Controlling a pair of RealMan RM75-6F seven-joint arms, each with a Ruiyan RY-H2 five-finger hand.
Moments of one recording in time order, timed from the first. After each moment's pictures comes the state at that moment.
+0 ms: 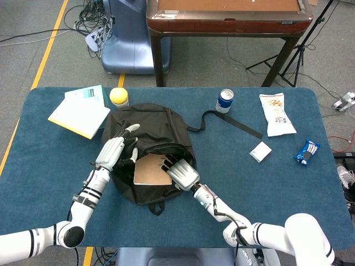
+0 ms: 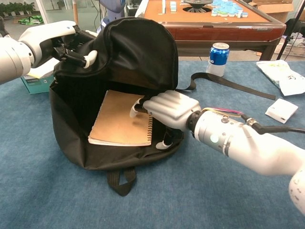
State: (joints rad) left arm -0.72 -1.45 -0.33 -1.72 0.98 1.05 0.04; right arm 0.83 -1.90 0.16 -1.15 -1.40 0.89 -0.39
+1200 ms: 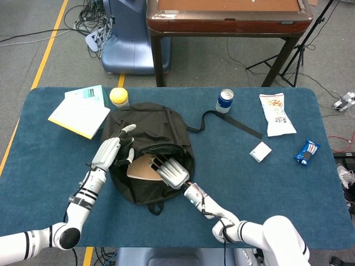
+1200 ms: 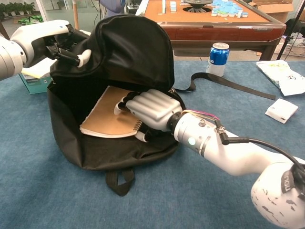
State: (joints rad) left arm -0.70 -1.42 -0.32 -1.74 0.98 1.05 0.02; right arm 0.91 -2.07 0.15 -0.86 -1.49 0.97 -0.24
